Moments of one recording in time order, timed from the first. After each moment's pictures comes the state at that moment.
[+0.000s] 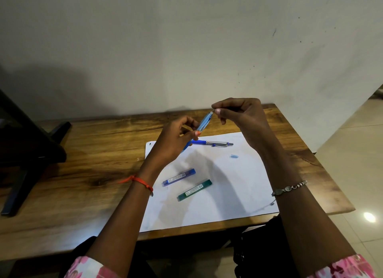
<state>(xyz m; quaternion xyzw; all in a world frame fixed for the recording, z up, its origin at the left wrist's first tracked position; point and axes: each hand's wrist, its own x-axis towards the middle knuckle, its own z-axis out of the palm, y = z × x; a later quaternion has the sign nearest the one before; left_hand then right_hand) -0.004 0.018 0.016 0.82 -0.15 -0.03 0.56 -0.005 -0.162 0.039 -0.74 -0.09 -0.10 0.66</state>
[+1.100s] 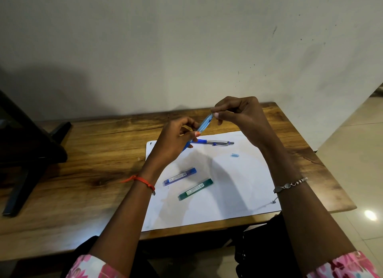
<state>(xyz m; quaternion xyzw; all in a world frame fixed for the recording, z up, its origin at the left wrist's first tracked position) -0.003 0.019 0.014 0.81 -0.14 -0.04 0.57 -0.002 -0.162 0.040 -0.76 -0.14 -0.08 0.63</state>
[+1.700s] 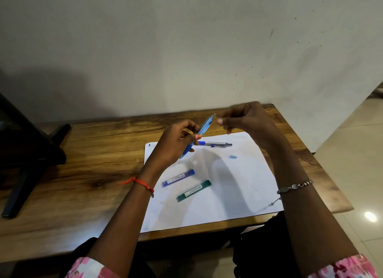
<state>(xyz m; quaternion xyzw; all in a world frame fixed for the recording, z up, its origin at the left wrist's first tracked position) -0.006 0.015 0.016 0.80 -0.15 -0.06 0.58 0.000 -0.183 0.036 -0.78 -0.06 -0.02 0.62</state>
